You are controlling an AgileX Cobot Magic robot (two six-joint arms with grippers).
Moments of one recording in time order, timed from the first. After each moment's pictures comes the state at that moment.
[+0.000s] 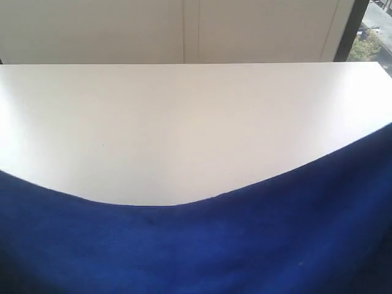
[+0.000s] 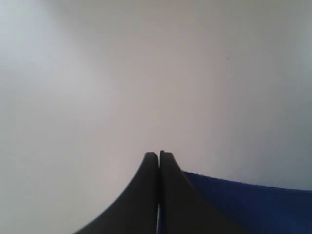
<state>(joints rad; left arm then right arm) -0.21 0.78 -0.94 0.16 1.05 -0.04 0.27 0.79 -0.90 -0.24 0.90 0.24</state>
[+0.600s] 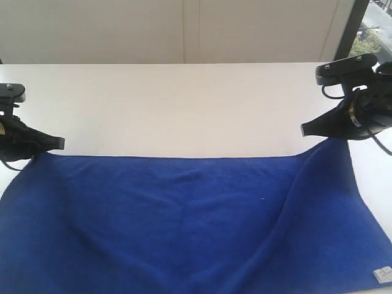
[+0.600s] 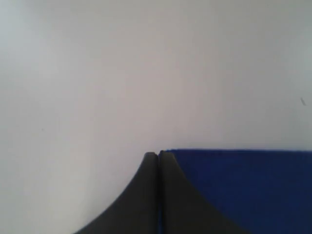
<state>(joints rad) -0.10 1.71 -0.76 0.30 -0.02 -0.33 0.19 1.70 -0.91 -1.00 0.34 0.94</state>
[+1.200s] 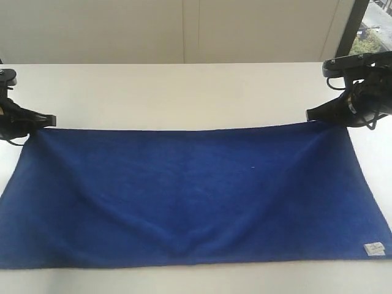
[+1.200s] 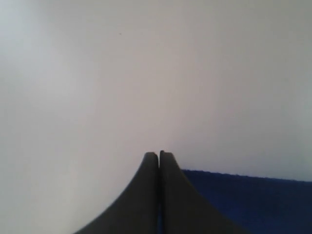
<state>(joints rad) 0.01 1.91 -0.98 0.30 -0.06 -0.33 0.05 1.96 -1.13 -1.03 0.25 0.96</state>
